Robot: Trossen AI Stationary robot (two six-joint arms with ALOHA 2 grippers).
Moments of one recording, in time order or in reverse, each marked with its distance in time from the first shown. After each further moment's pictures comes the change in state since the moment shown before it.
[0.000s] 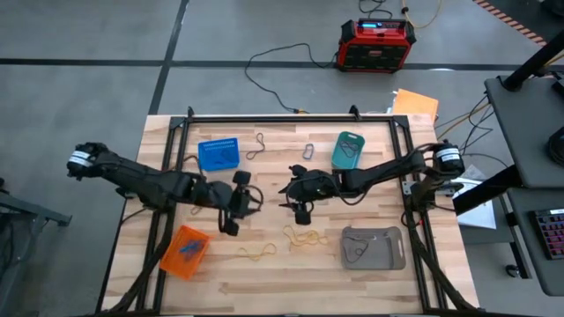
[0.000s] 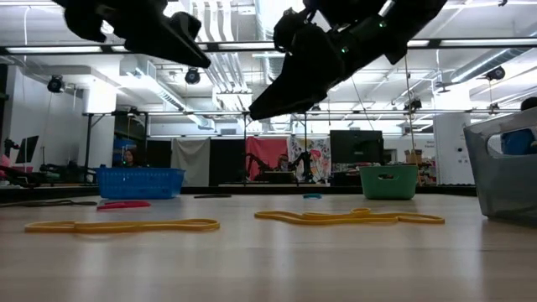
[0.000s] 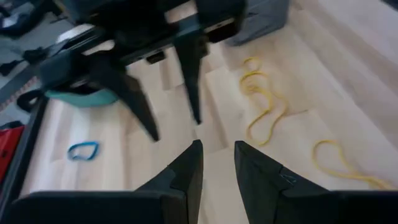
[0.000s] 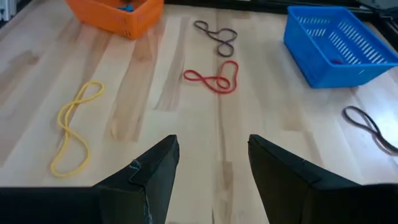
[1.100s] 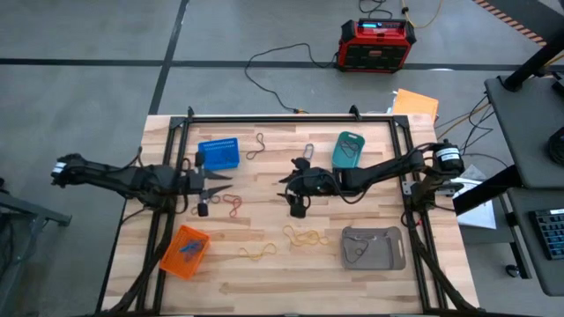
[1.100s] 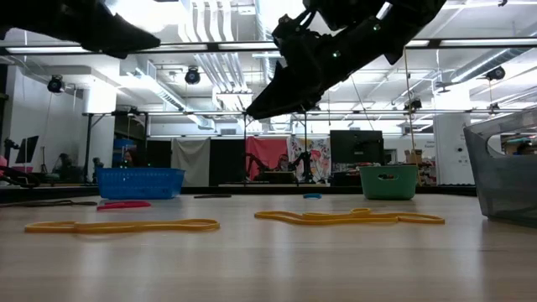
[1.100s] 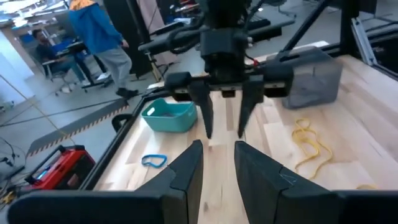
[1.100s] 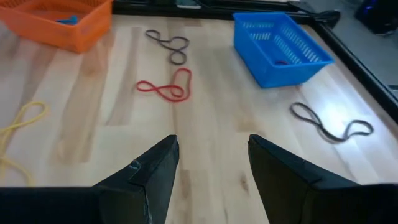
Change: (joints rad) left arm 0.053 -0.678 -0.386 0.134 -0.122 -0.030; right arm -0.010 0.004 -0.001 0.039 0.159 0.026
